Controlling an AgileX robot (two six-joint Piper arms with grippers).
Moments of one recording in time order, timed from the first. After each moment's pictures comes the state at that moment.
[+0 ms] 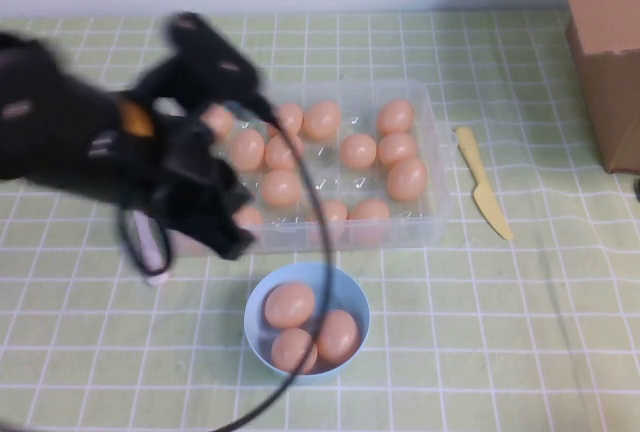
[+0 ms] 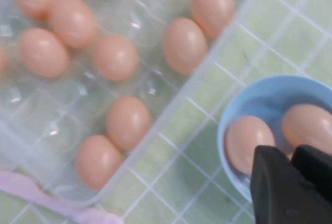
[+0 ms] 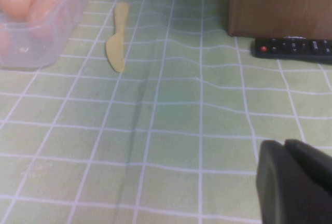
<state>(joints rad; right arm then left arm) 0.07 -0.01 0.03 0.12 0.37 -0.08 -0.57 1.34 -1.18 -0.11 0.84 0.39</state>
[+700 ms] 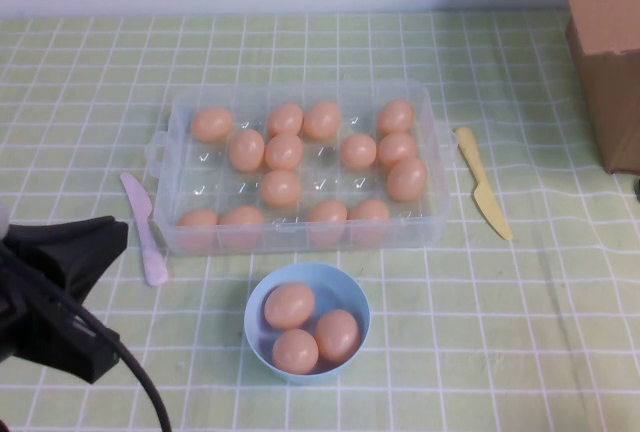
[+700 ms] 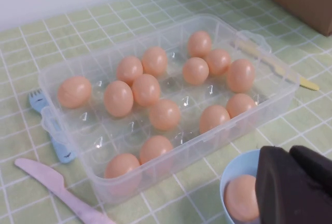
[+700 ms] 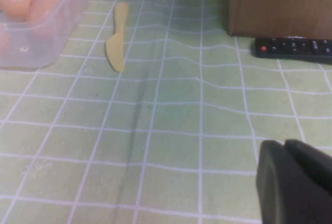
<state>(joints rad) 0.07 -0.01 0.03 0.12 0.37 -0.08 -0.44 0.68 -0.58 -0.34 0.37 0.34</state>
